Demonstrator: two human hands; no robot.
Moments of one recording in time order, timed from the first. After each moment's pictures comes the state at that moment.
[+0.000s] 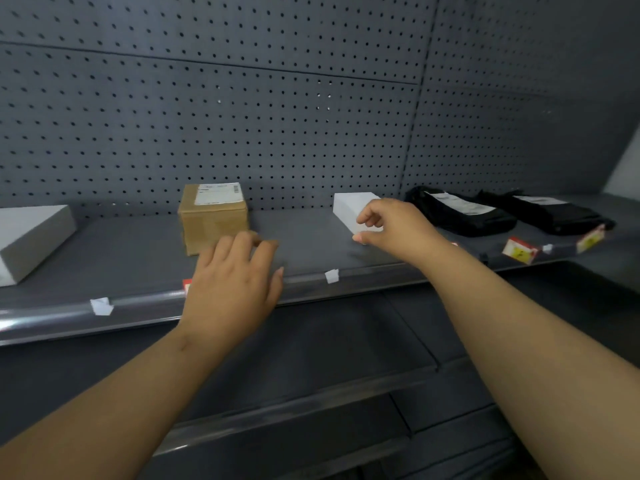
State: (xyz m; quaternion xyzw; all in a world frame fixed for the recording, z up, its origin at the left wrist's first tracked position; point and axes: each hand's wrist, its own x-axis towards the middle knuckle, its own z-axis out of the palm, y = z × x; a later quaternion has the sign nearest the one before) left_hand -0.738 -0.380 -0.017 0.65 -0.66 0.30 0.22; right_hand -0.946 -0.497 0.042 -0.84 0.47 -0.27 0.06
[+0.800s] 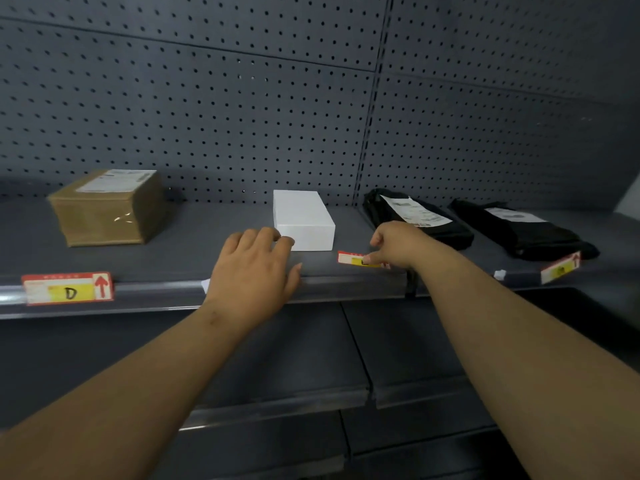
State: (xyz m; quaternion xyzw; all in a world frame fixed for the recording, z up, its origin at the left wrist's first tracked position) left_hand -0.907 -0.487 -0.015 0.70 -0.64 0.27 0.15; right_hand -1.092 -0.623 0.030 -0.82 0.55 -0.04 0.12
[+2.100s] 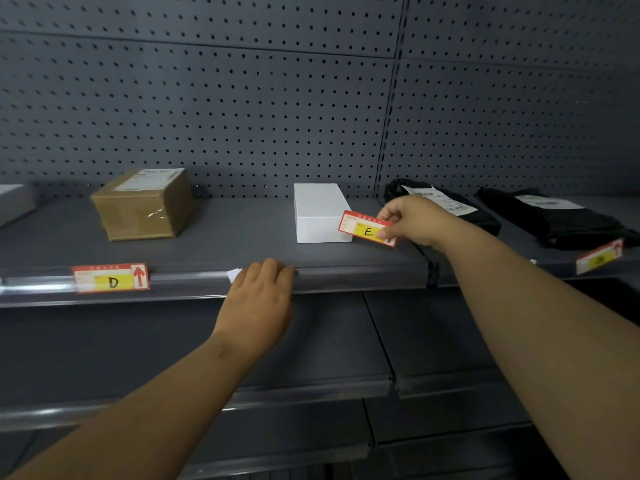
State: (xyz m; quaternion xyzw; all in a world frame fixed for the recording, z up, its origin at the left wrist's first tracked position) left_hand -0.898 -0.461 -0.057 0.71 -0.65 0.23 0.12; right_hand -1.088 -0.625 0.040 -0.83 0.46 -0.18 0.25
